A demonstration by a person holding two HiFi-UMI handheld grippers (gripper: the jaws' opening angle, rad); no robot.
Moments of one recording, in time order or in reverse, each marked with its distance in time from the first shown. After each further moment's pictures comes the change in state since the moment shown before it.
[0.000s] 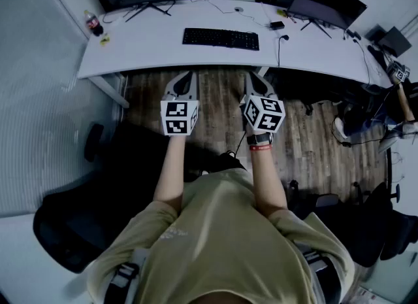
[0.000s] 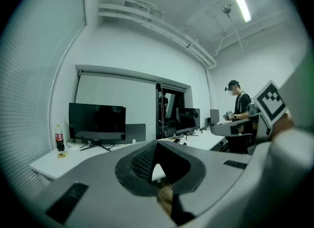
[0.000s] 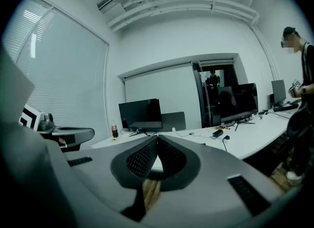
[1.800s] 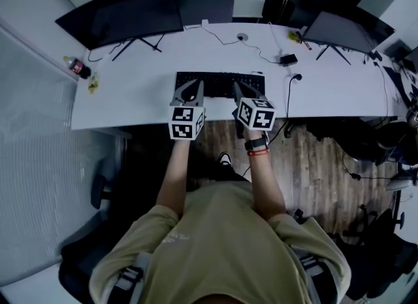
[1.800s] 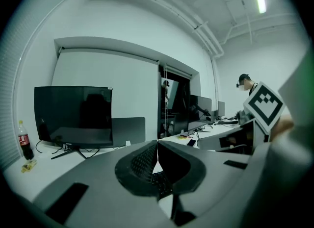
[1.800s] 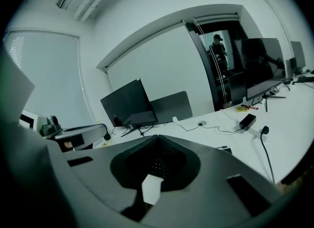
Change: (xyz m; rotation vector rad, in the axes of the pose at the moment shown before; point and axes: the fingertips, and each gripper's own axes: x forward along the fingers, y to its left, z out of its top) left arm 0.369 0.071 0.010 -0.002 0.123 -0.078; right arm 0.347 -0.136 0.008 0.202 0.215 0.085
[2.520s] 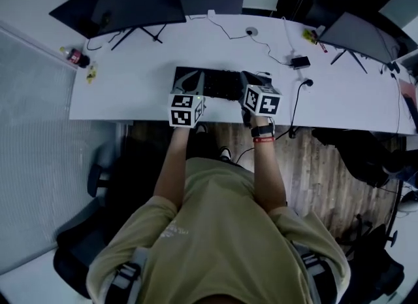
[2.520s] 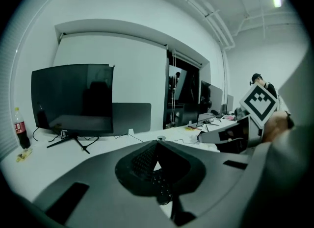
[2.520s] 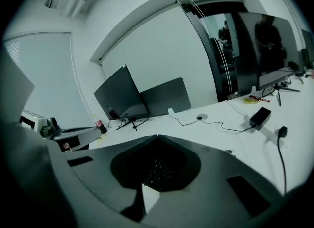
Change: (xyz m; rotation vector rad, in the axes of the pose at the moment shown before) left arm 0.098 0.030 -0.043 -0.047 0.116 0.044; right arm 0.096 -0.079 -0.002 0.013 0.106 0.041
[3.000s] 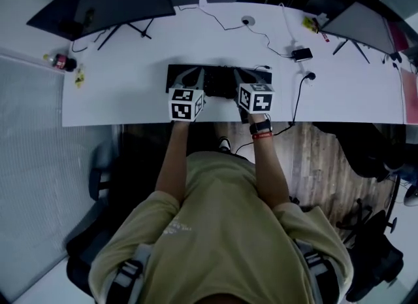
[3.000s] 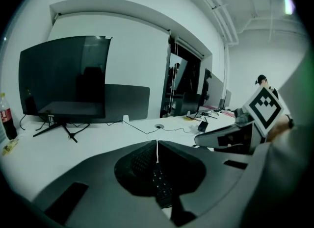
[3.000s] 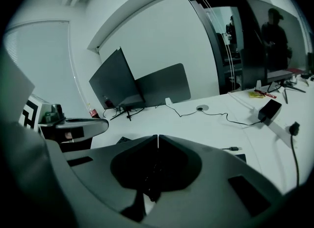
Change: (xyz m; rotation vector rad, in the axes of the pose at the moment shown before) left arm 0.066 0.018 -0.047 -0.041 0.126 -0.076; right arm 0.064 -0.021 -0.041 -0.041 0.095 -0.015
